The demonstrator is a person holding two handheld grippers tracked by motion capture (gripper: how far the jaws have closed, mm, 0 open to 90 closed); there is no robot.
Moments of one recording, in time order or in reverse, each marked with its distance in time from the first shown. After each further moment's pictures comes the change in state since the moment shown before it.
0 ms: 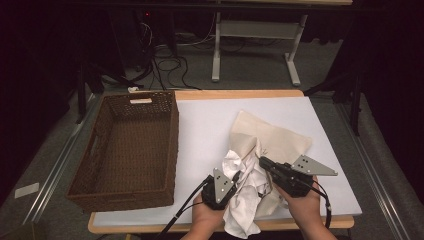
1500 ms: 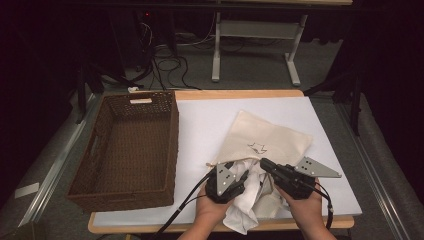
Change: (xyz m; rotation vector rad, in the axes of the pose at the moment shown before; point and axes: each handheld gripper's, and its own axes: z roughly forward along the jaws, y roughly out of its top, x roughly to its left) left arm 0.003 -0.001 0.011 -0.040 -0.049 -0.006; right arm 0.000 -0.002 -0.007 -0.021 0.028 0.030
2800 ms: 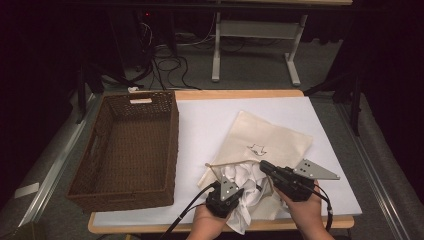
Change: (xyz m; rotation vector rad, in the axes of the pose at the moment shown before) left arm -0.009 -0.022 0.004 0.287 -0.133 -0.053; right arm 0.002 -0.005 0.000 0.013 -0.003 0.000
